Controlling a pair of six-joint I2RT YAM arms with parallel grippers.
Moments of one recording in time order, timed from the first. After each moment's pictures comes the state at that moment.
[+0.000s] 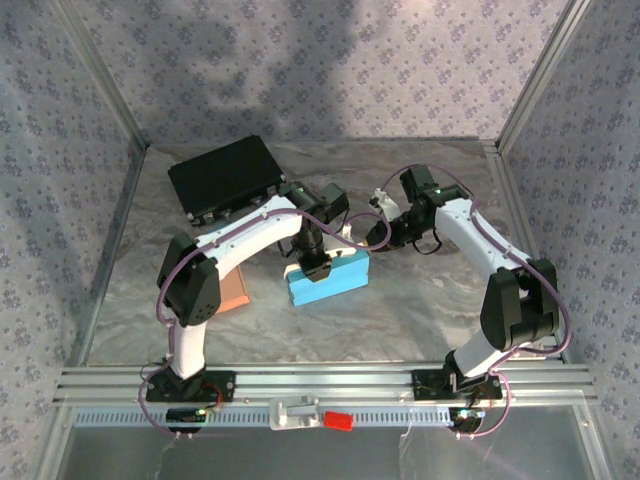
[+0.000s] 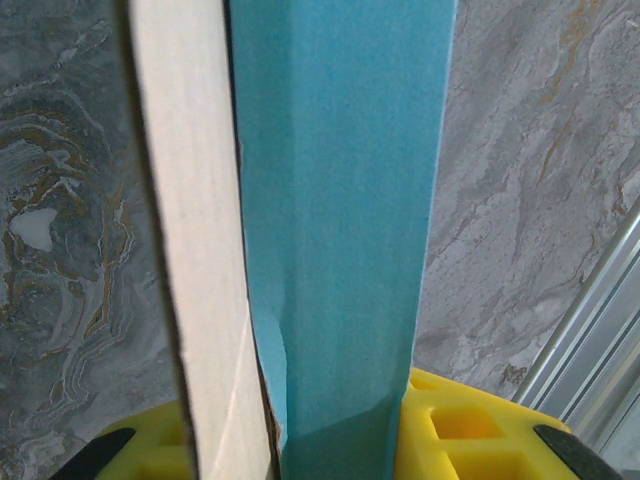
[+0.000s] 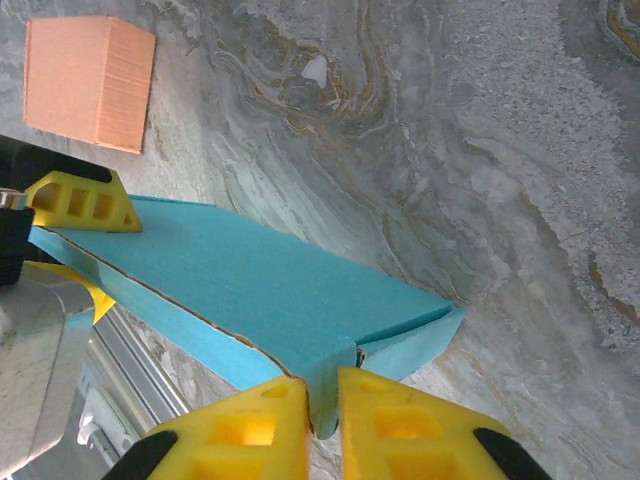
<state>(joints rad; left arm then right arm) -0.84 1.93 1.74 -1.34 0.15 0.38 0.30 1.57 1.26 -0.95 -0.62 -0.12</state>
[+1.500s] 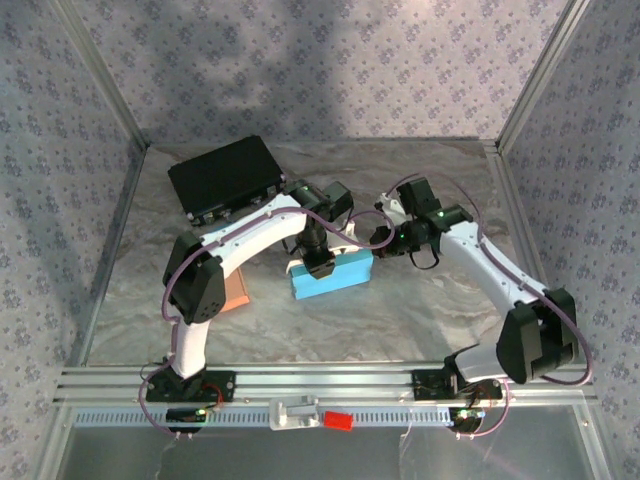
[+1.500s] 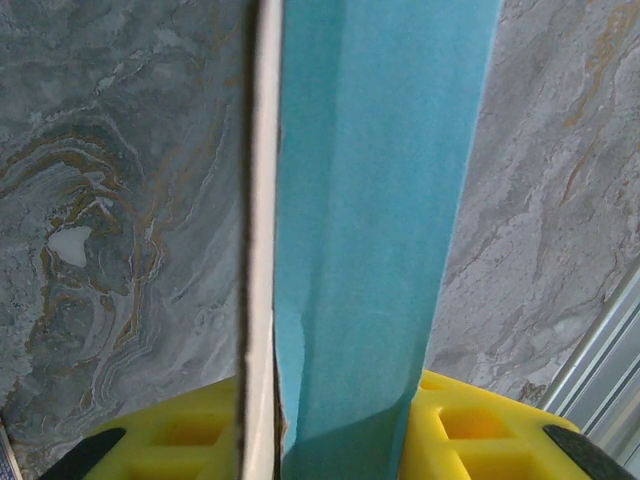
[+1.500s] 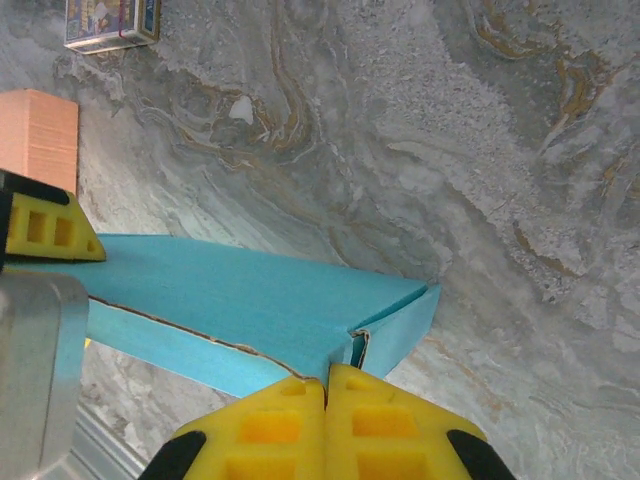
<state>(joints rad) -0.85 1.97 1.79 -1.34 0.12 0.36 0.40 1.38 1.10 -0.78 -0.38 0.15</state>
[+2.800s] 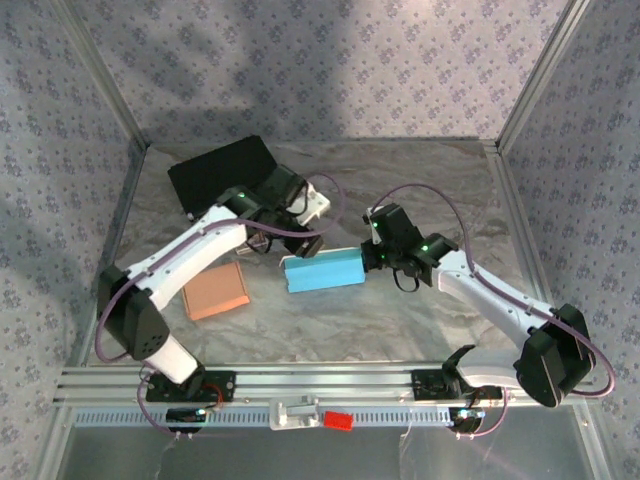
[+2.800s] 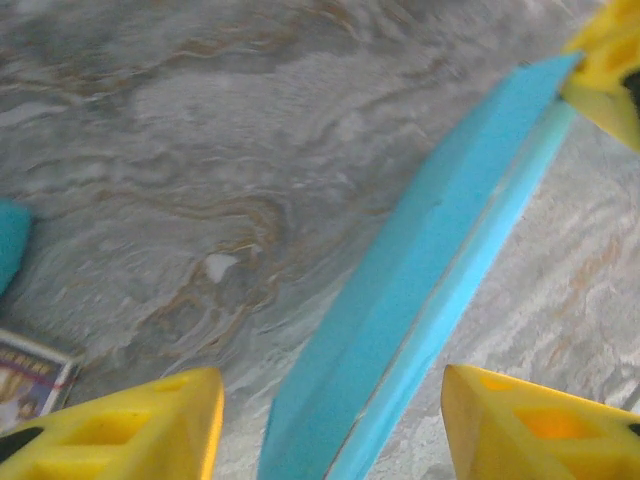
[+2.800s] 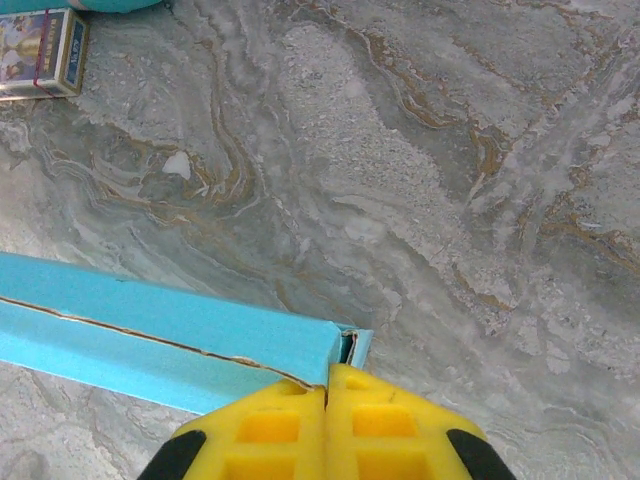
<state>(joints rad) -0.70 1.55 1.47 -0.95 0.14 0.04 0.65 1.26 0.95 -0.58 0.05 0.32</state>
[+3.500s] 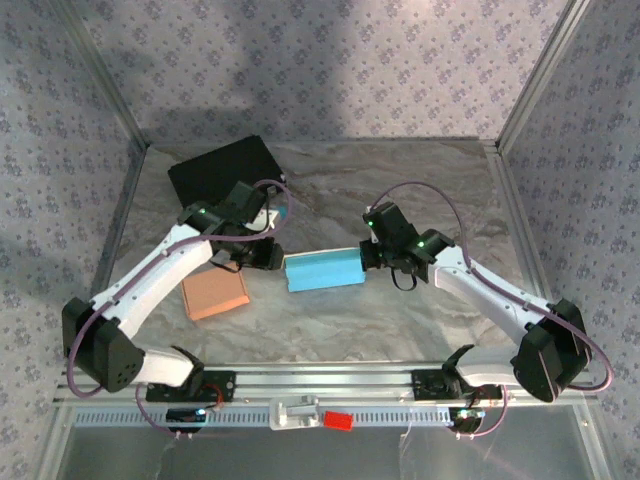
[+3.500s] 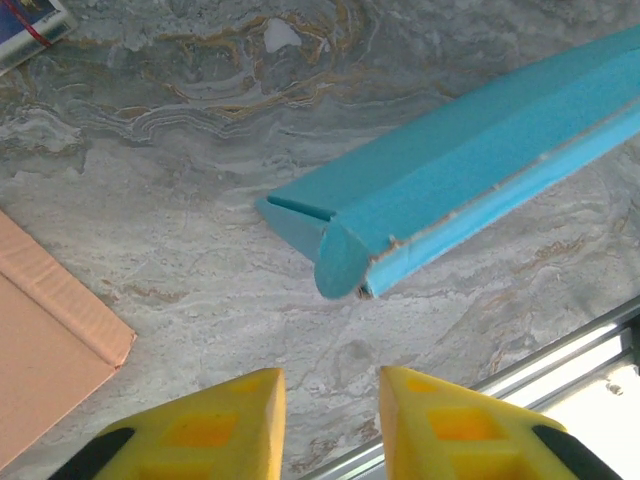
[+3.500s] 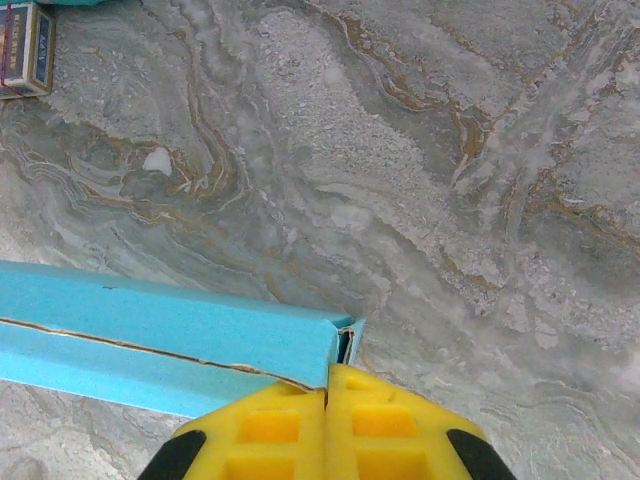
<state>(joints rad) -0.59 1.37 1.26 -1.09 0.22 -0.37 0.67 1.29 1.00 -0.65 0.09 0.37</state>
